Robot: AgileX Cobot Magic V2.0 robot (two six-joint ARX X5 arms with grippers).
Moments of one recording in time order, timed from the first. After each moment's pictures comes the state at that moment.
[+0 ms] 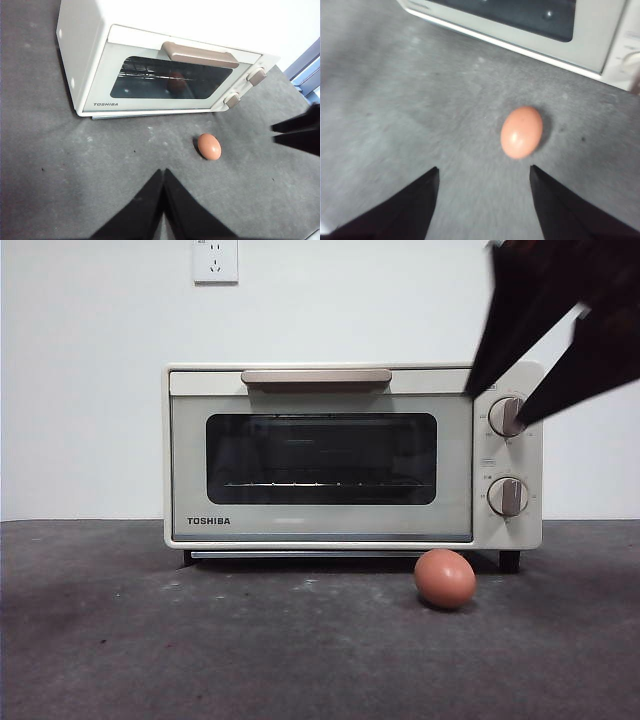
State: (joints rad) left arm -0.17 0.52 0.73 -0.63 0.44 -0.27; right arm 0.47 1.12 0.86 -0.55 -0.27 0.19
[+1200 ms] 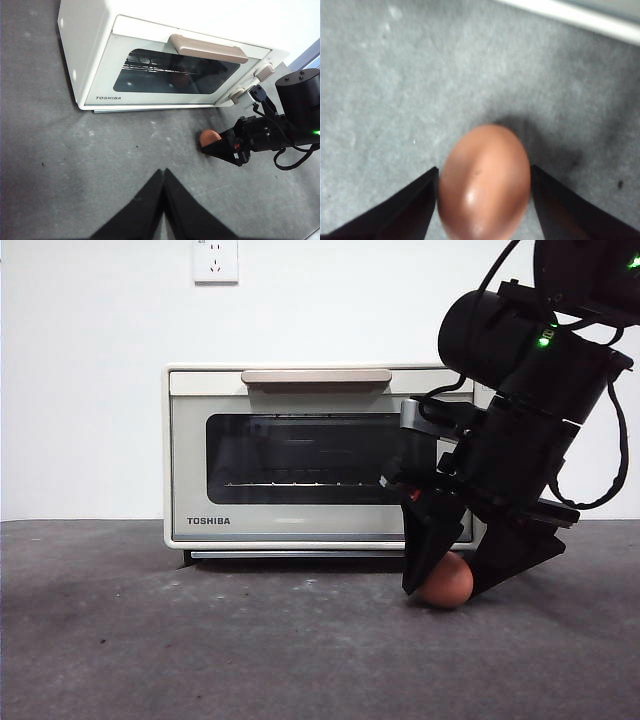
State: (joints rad) left arm -0.17 0.57 0.73 -0.62 0.44 -0.28; right arm 0.51 1.65 0.87 -0.23 -0.15 0.24
